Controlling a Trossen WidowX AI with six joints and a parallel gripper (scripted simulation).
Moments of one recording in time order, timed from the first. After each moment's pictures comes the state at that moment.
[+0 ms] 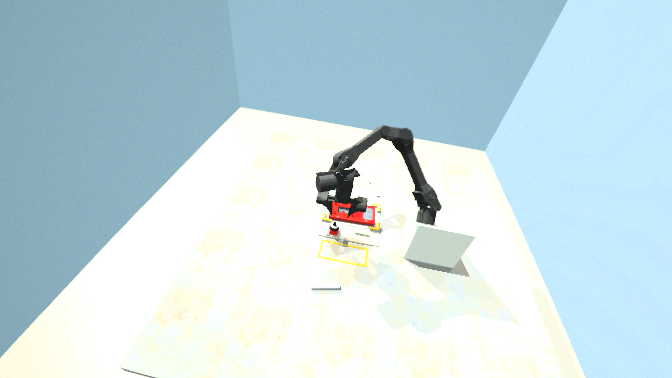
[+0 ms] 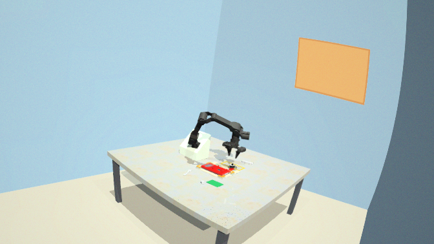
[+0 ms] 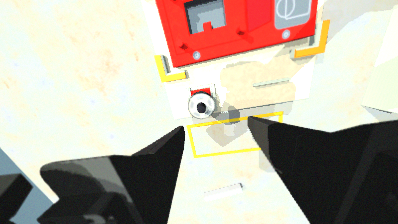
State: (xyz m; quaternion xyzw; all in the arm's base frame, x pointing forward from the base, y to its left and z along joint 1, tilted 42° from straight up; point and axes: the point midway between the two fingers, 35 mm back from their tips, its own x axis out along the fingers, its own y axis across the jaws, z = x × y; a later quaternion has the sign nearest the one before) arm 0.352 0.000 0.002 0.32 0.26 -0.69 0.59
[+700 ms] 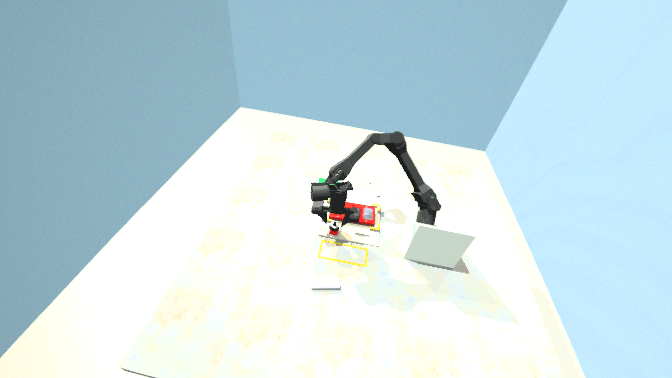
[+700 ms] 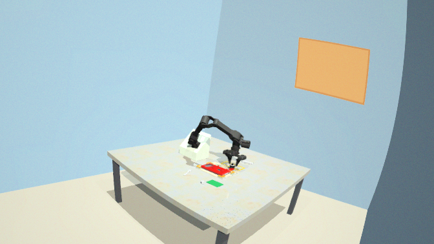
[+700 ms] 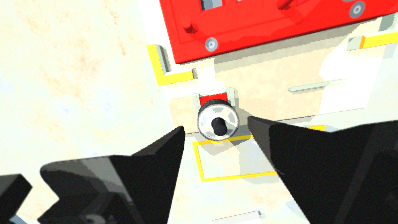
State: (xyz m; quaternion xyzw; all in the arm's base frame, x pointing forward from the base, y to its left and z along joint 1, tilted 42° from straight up) arm 0.363 -0.042 -0.042 0.32 0.26 -0.69 0.60
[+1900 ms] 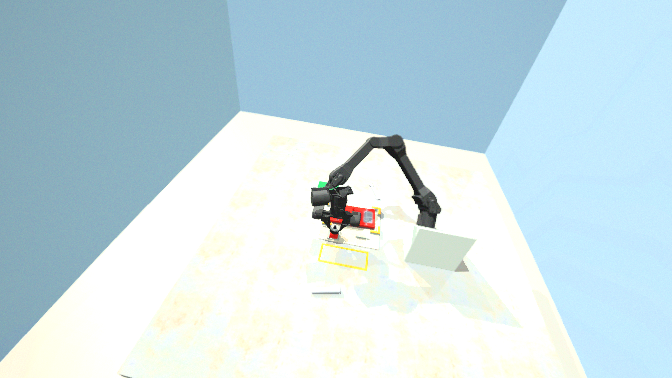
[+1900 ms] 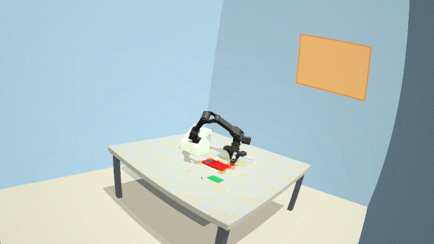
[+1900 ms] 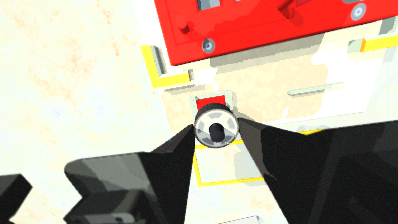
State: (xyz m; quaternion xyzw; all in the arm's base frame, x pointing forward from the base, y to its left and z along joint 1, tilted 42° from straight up) arm 0.359 -0.047 -0.046 0.32 0.26 -0.69 0.60
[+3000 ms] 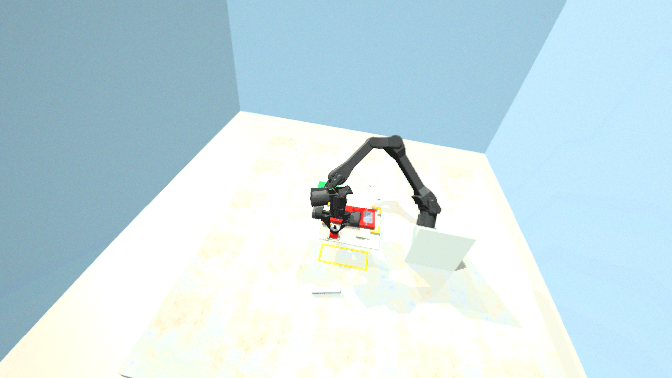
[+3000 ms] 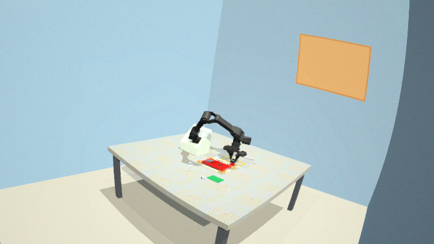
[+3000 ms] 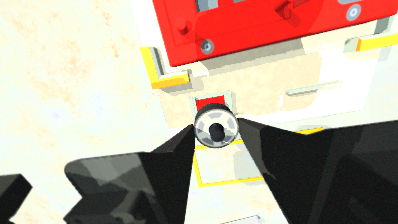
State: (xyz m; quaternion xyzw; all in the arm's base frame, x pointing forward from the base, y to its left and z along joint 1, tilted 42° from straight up) arm 0.360 -0.047 -0.043 0.32 0.25 -0.70 0.59
